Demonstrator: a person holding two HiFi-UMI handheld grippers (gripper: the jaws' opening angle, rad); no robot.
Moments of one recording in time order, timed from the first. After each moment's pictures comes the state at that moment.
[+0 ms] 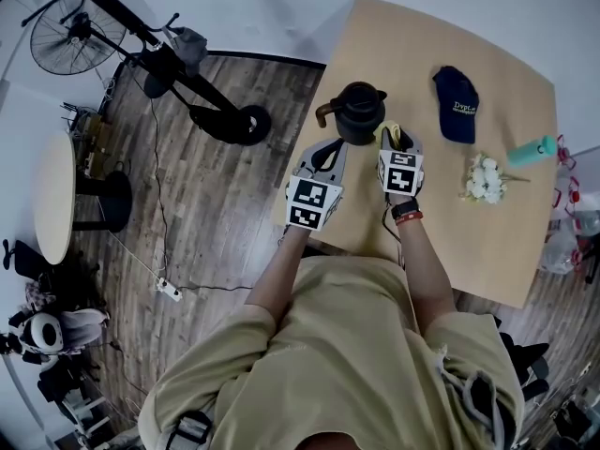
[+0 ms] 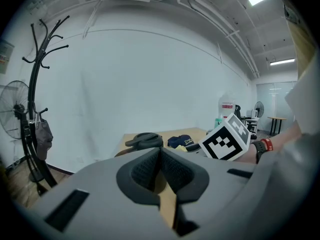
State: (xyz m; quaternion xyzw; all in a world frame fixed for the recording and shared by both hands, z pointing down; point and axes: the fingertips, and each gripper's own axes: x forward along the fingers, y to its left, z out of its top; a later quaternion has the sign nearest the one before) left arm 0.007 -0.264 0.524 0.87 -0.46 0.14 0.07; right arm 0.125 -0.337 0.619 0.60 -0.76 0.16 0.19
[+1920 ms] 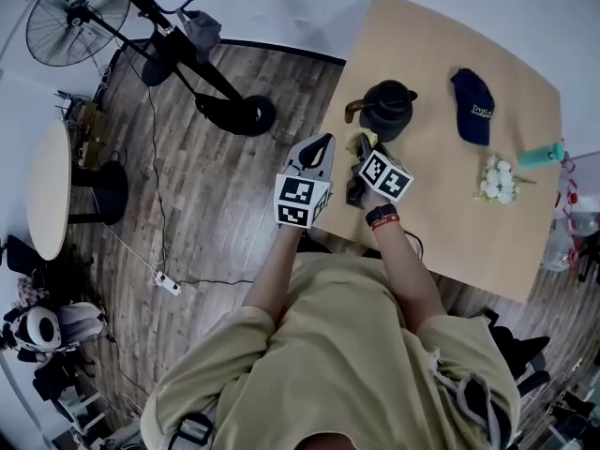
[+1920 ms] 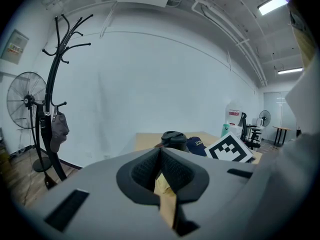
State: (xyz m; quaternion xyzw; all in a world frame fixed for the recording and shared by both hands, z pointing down) left arm -0.109 -0.264 0.521 0.86 -0.49 0.11 0.10; right arm -0.015 -0.311 0.653 0.58 -0.70 0.41 -0.02
